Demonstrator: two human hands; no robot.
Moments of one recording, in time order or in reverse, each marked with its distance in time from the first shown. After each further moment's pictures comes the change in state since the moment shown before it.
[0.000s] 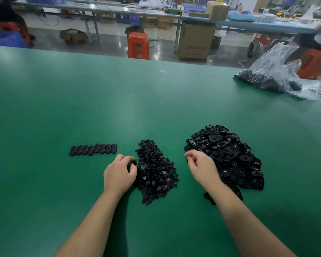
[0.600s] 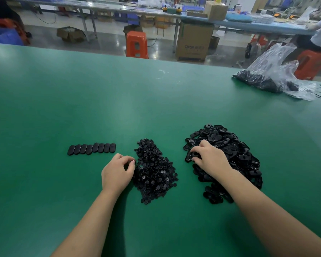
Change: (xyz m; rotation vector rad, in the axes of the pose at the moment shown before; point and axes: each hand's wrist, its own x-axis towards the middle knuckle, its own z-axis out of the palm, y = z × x) left_hand 0.004 -0.005 0.000 -0.058 0.006 -0.020; right_hand 0.027 0.018 -0.035 -0.541 -0.089 -0.229
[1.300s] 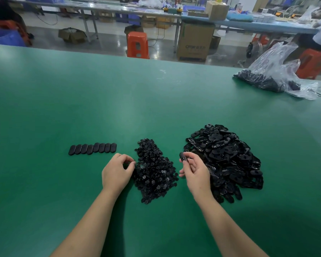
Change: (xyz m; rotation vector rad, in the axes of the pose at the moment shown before) left_hand 0.001 0.000 -0.001 -0.035 0.002 -0.010; right_hand -0.045 -0.075 0.042 1.258 0.290 0.401
